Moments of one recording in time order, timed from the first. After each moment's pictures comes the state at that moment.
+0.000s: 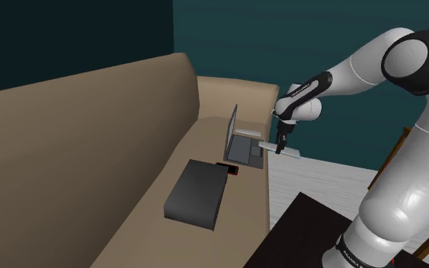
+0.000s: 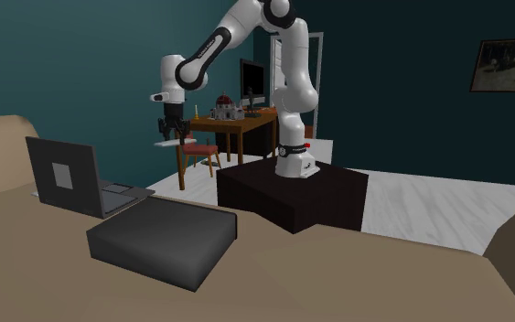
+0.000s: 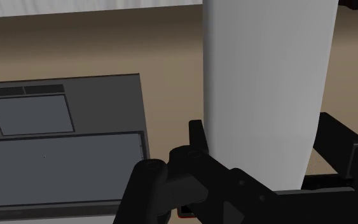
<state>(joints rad) -0.26 0.02 -0.33 -2.39 0.08 2.46 -1.17</state>
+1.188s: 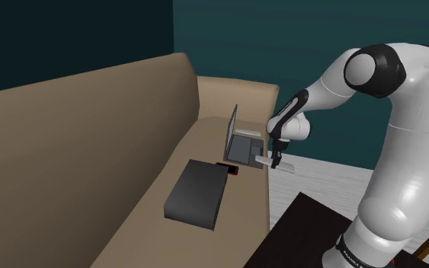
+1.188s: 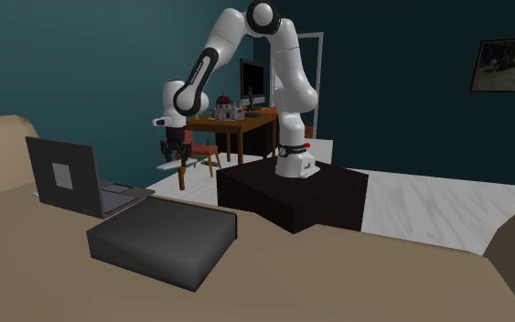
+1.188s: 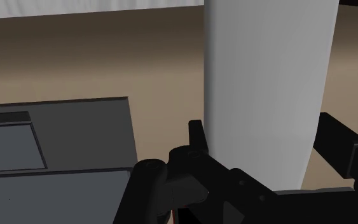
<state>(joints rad) -0.28 0.24 -0.28 -2.41 0.25 2.69 -1.30</state>
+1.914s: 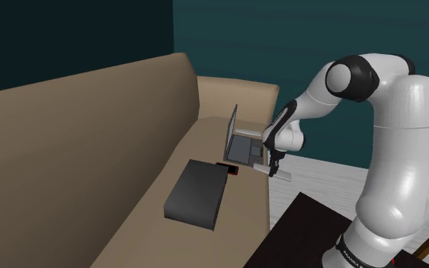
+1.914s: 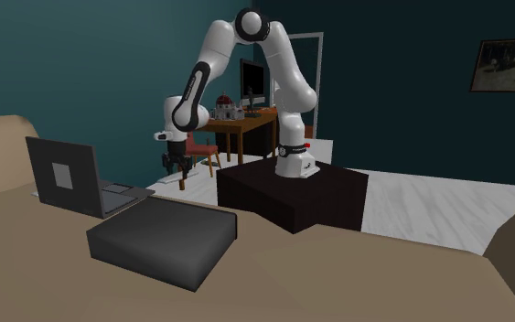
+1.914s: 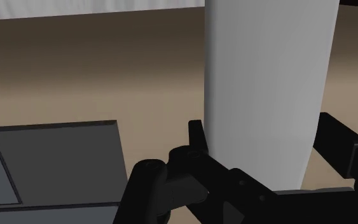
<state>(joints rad) -0.34 0.40 -0.20 -2.38 0.36 2.81 -1.39</state>
